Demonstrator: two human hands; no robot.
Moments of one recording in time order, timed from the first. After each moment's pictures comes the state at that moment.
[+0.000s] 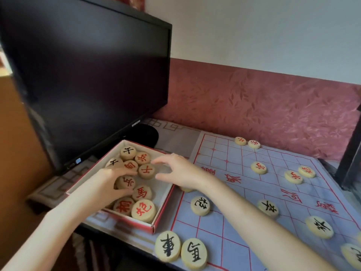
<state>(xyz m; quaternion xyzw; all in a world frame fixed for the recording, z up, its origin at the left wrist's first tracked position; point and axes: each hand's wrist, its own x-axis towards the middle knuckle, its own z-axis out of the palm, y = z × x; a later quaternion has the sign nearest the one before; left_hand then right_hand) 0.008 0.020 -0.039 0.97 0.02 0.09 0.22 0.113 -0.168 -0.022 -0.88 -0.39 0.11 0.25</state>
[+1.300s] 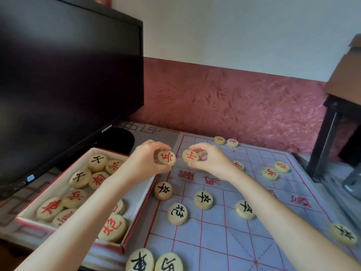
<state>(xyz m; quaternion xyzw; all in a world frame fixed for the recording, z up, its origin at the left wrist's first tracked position) 0.109 -0.077 -0.010 0.92 -0.08 0.13 0.36 0.168 -0.280 -0.011 -0.90 -0.22 0.01 0.37</state>
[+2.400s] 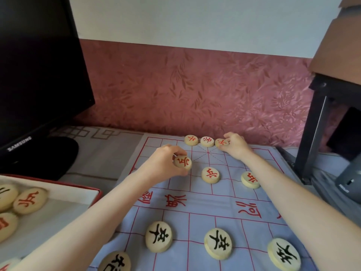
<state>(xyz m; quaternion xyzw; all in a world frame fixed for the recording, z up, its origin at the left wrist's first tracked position) 0.240 -0.208 -0.043 0.92 -0.15 0.03 0.36 0.338 -0.442 -0.053 -0.96 0.03 -0.05 0.28</state>
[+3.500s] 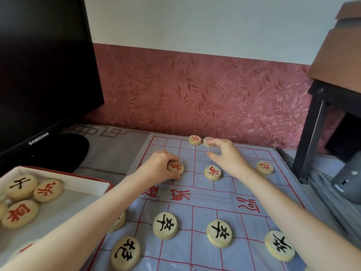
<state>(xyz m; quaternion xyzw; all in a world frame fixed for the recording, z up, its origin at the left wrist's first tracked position) 0.232 -0.183 -0.059 0.95 -0.14 0.02 0.29 0.256 -0.398 -0.039 -0.94 -0.12 -0.08 0.31</state>
